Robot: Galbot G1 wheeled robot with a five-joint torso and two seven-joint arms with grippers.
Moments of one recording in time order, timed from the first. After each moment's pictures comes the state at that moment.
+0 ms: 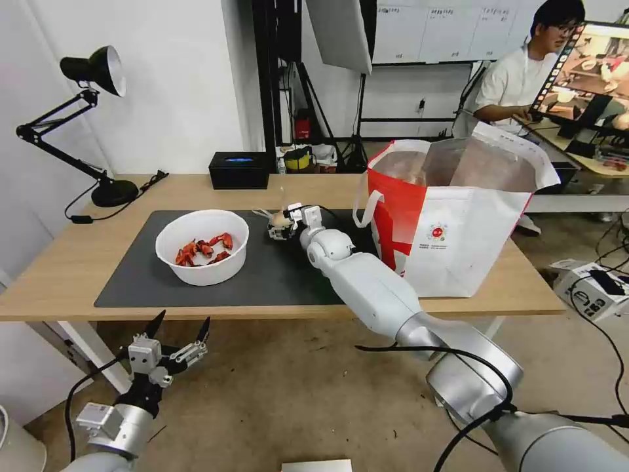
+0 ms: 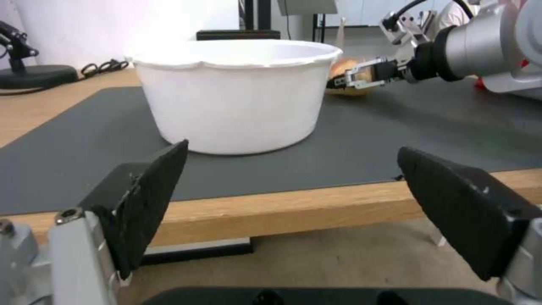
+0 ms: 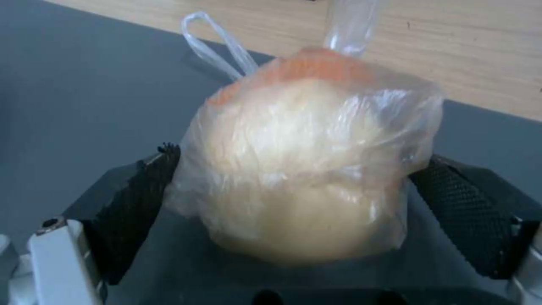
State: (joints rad) left arm 1.74 -1.19 -0.71 -2.10 -0.39 -0.12 0.11; right arm -0.20 1.57 -0.29 0.79 0.61 -0.30 0.07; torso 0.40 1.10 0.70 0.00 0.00
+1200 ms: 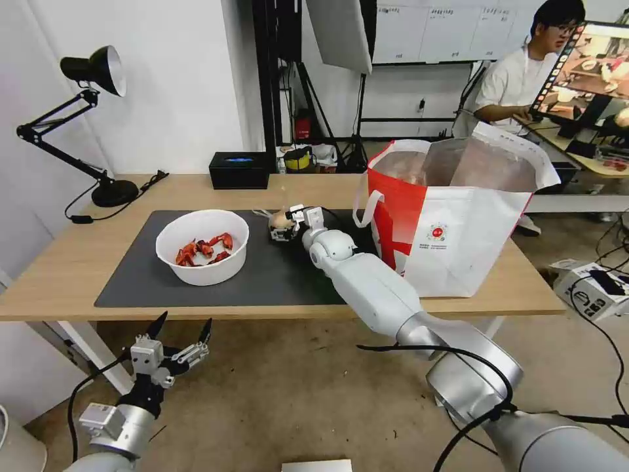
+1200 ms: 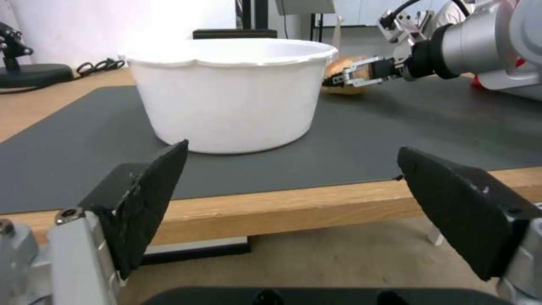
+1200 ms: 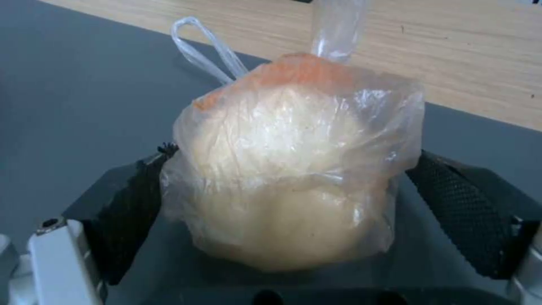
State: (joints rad) left arm 1.74 -1.19 -0.70 -2.10 -0.39 -0.12 0.11; right arm -0.18 1.57 -0.29 0.77 0.59 -0.29 0.04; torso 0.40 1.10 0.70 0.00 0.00
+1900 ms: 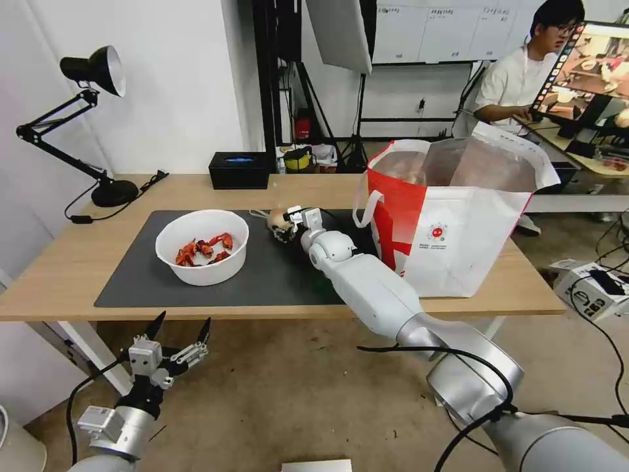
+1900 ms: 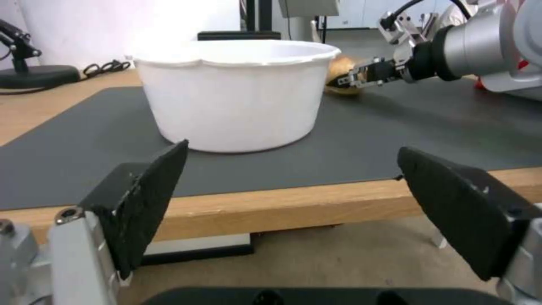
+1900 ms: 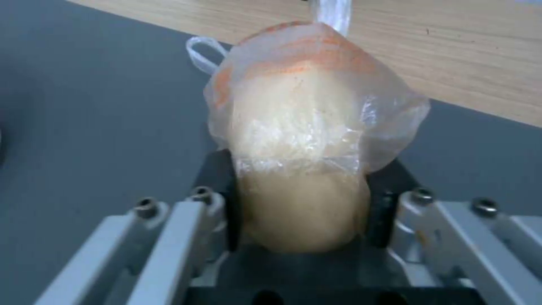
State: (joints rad) left arm 1.75 -1.20 -0.70 -2.10 -0.38 -0.14 0.10; right arm -0.19 1.57 -0.29 0.79 0.59 -0.29 0.01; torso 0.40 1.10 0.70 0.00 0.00
